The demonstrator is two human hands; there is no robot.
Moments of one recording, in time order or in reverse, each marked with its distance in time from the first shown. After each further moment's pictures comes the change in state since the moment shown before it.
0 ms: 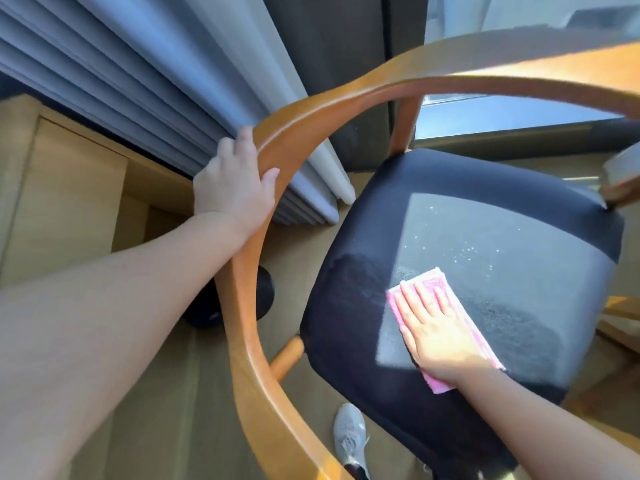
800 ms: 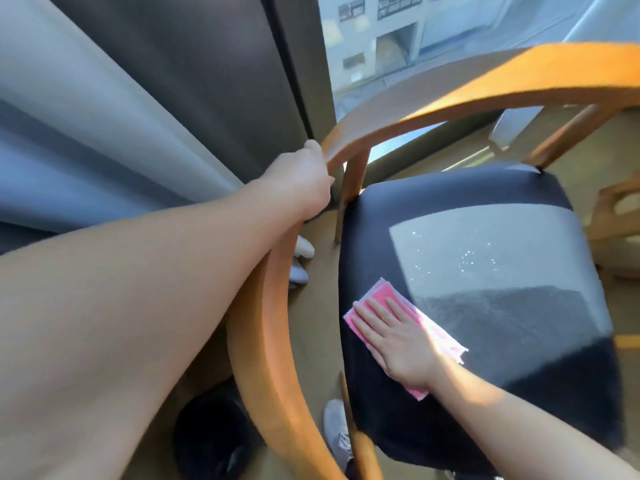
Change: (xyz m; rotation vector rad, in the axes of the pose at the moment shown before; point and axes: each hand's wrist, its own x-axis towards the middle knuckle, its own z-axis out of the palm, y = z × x) left_hand 0.155 0.090 0.039 -0.081 -0.414 0.550; right_hand 0.120 -0.079 0.000 0.056 0.172 0.267
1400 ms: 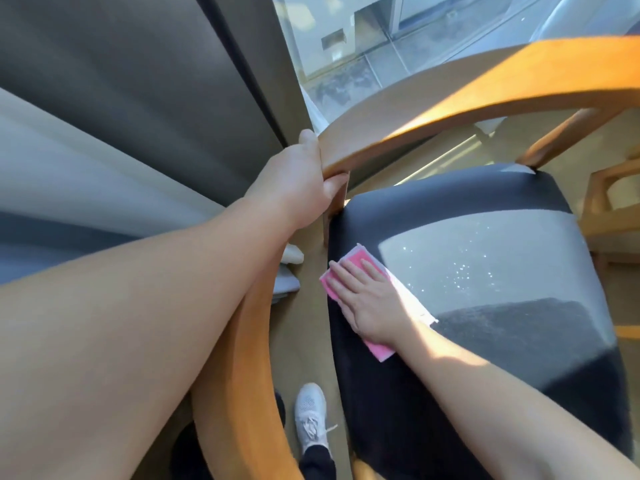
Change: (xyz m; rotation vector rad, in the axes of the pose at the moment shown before) left_hand 0.038 0.016 -0.006 -0.189 0.085 0.178; right_hand 0.095 0.037 -0.022 0.132 0.069 0.156
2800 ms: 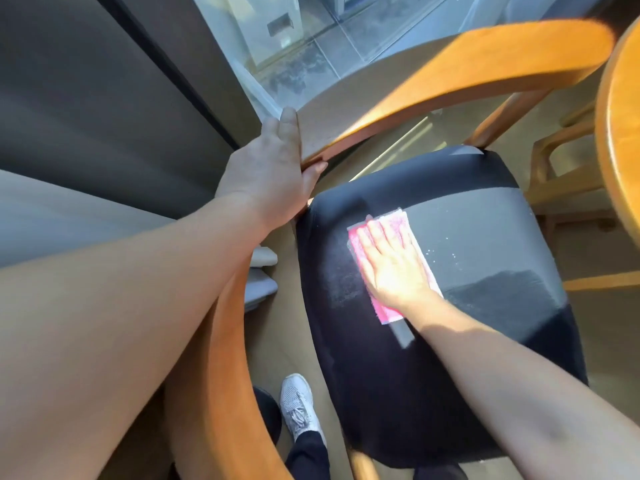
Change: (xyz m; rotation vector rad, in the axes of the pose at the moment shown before) left_hand 0.020 0.019 0.005 0.167 0.114 0.203; right_hand -0.014 0.062 -0.032 -0.019 -0.050 0.517
